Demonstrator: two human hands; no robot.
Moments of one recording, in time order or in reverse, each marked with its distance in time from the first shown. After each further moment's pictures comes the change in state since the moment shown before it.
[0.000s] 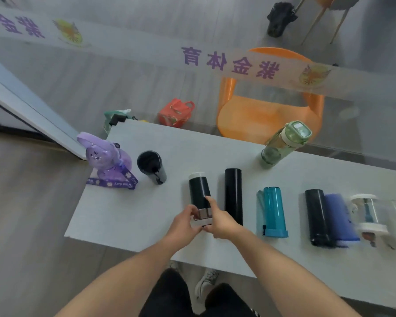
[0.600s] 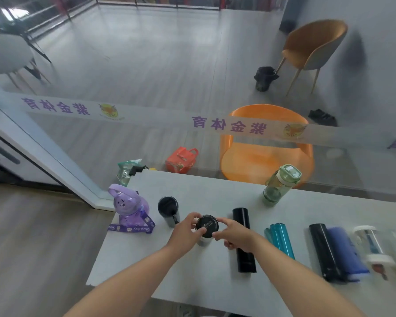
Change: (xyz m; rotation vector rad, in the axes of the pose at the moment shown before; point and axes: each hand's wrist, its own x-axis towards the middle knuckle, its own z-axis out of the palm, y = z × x) left_hand -0.008 0.066 -0.110 -0.056 0.126 0.173; right_hand -0.029 -0.065 -0.078 0.500 -0.043 0.007
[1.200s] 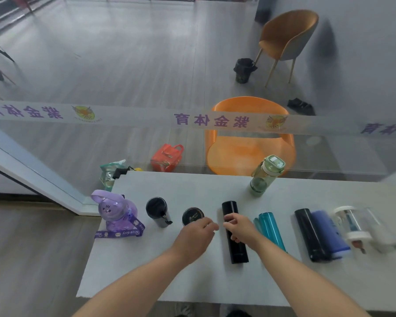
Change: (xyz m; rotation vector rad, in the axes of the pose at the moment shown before) left_hand -0.001 0.016 0.031 0.569 0.040 0.796; right_hand -0.016 0.032 -0.018 -0.006 0.358 -0.023
